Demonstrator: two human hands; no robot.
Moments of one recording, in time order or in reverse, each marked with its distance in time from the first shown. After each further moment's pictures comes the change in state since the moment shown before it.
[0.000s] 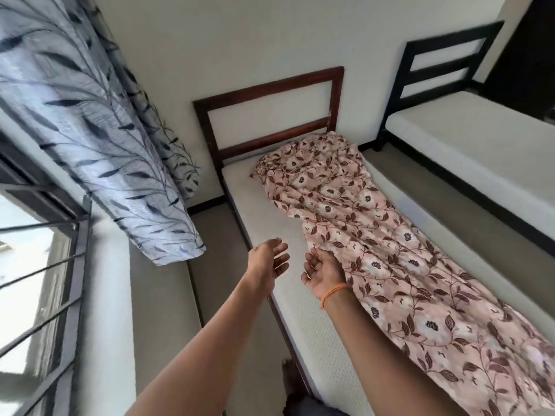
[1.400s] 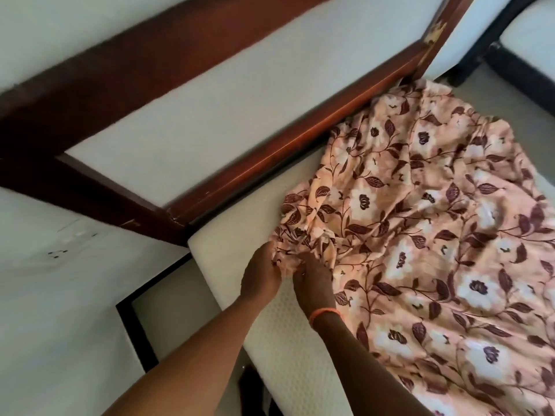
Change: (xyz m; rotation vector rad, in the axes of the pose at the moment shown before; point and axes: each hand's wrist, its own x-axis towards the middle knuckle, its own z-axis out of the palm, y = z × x) left_hand 0.943 0.259 0.004 1.261 -0.172 0.241; right_hand 0.833 -0.099 0.416 -1.146 0.273 -0.412
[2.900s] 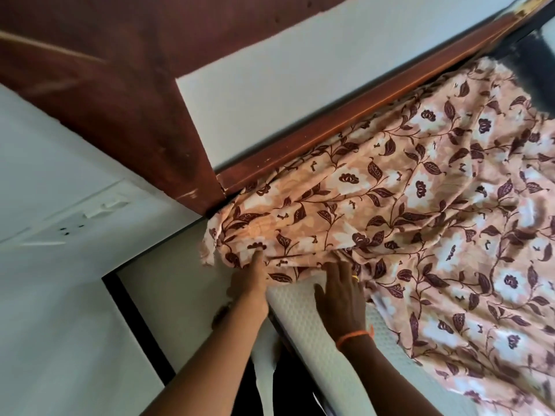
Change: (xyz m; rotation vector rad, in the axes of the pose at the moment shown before) left_hand 0.022 -0.147 -0.046 -0.822 0.085 -1.083; right_hand -0.027 0.022 0.113 -0.764 0.100 -0.169
